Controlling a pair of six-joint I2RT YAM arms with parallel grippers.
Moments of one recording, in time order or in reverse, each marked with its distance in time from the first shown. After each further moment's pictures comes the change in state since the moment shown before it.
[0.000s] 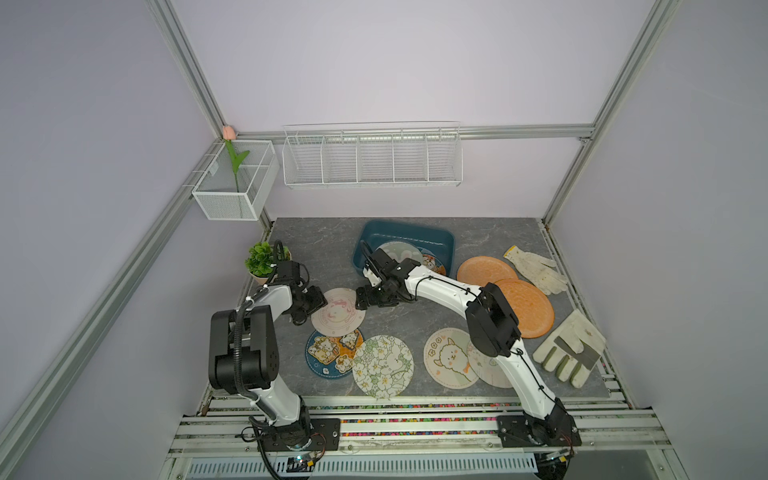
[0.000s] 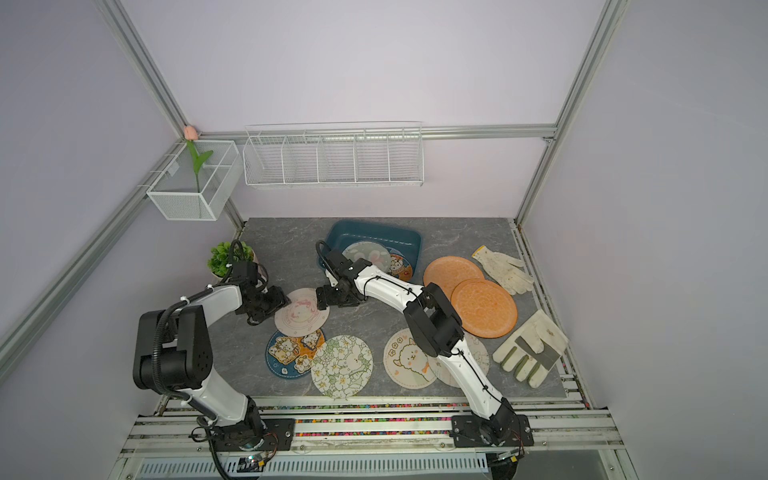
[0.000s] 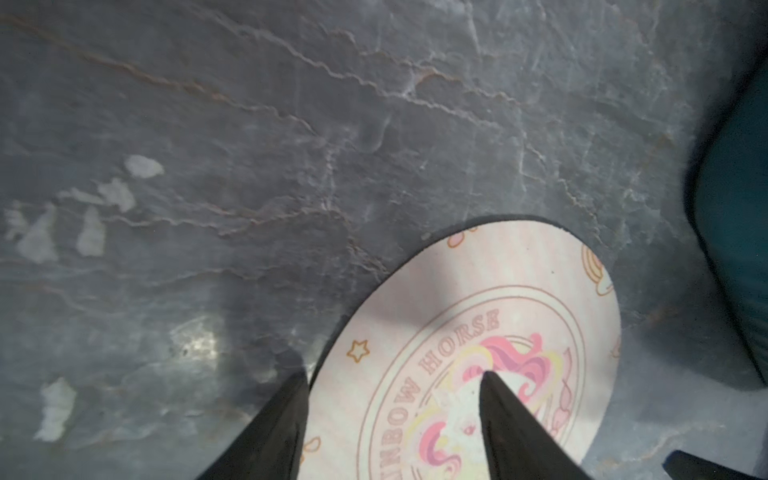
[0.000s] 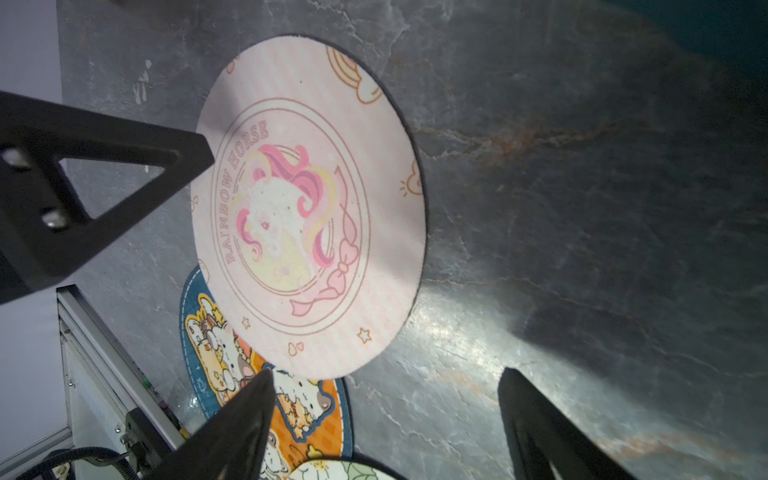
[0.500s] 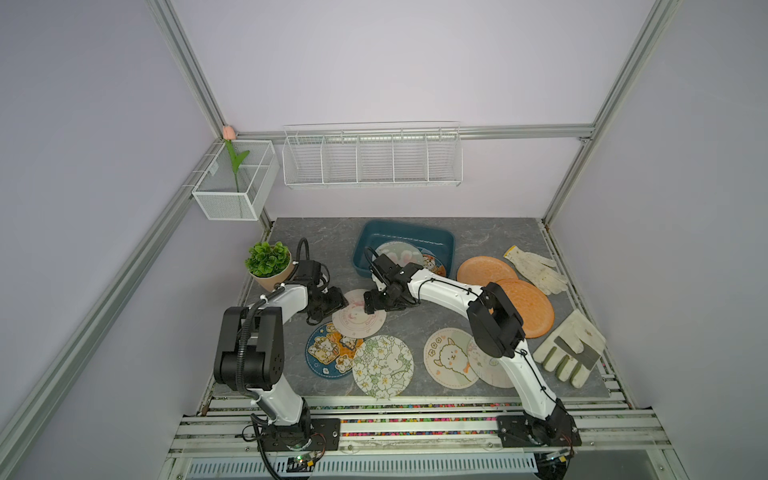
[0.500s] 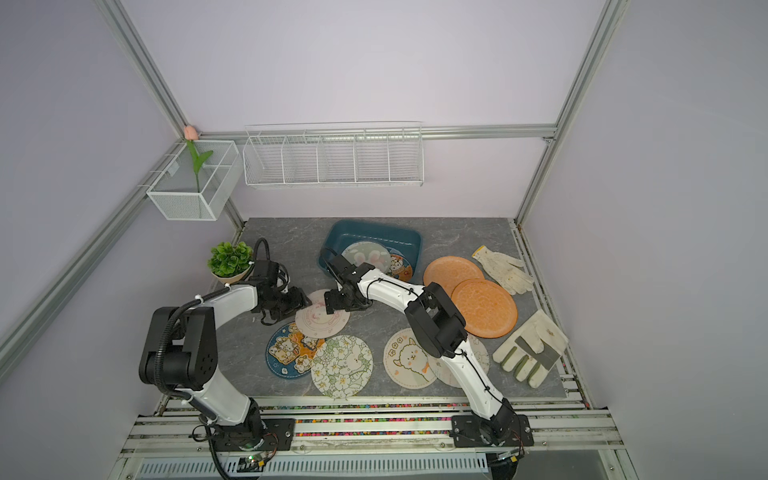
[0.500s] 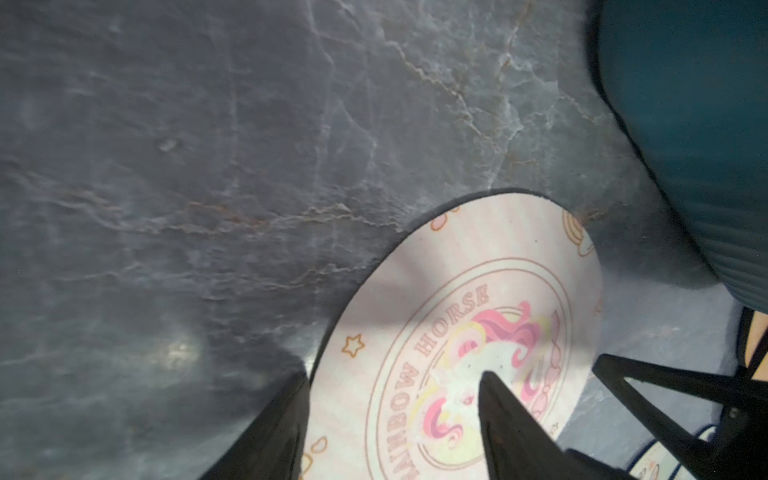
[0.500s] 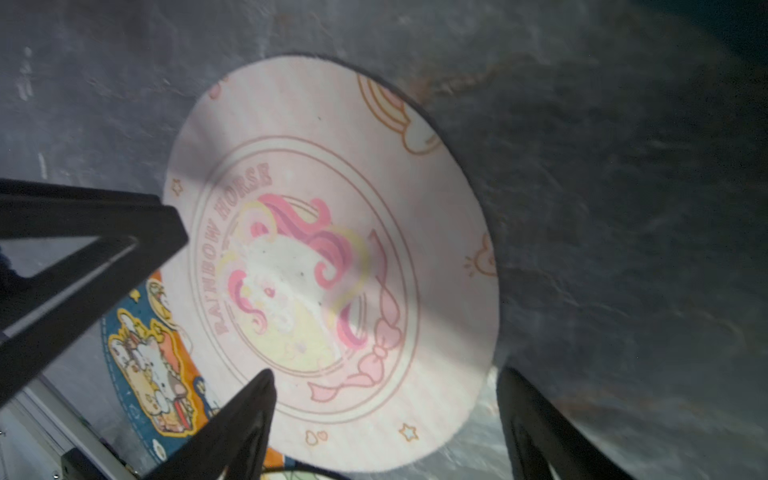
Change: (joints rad) left arm -0.153 0.005 0.000 0.004 0.078 -0.005; right arm -0.008 -0.055 -0.142 0.010 0.092 0.032
